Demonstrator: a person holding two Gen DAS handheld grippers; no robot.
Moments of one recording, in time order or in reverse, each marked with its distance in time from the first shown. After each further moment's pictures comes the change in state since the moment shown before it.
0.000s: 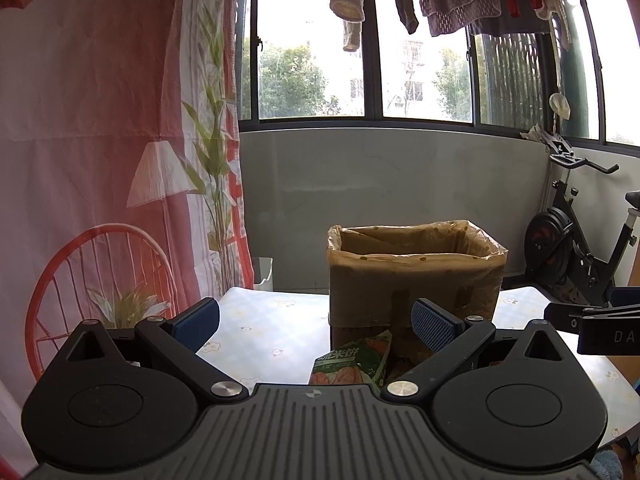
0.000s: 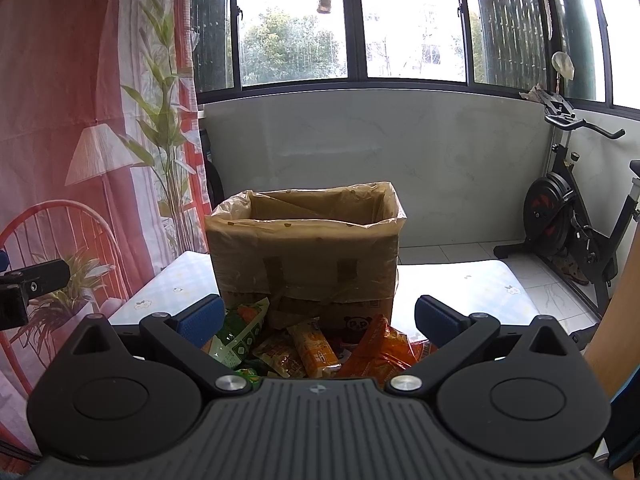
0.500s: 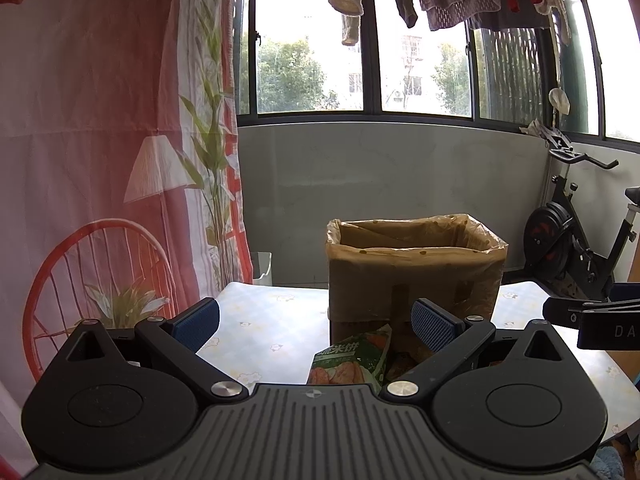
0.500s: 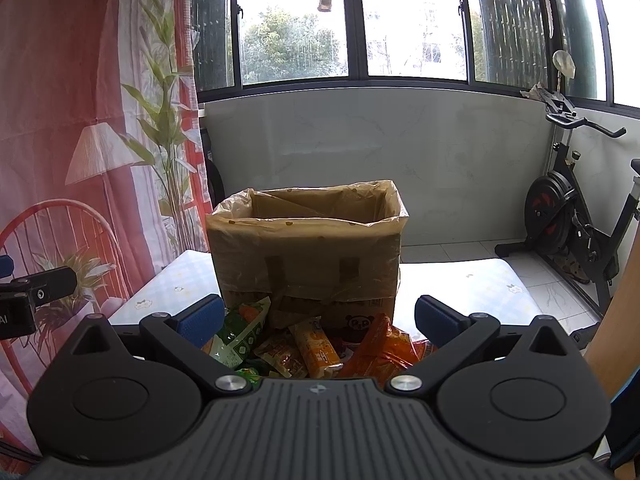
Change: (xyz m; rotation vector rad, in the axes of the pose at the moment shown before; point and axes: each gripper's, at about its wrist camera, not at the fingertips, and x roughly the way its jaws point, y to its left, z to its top) left arm 0.003 0.001 -0.001 0.000 0.011 0.001; right arm 0.005 0.001 0.001 0.003 0.005 0.003
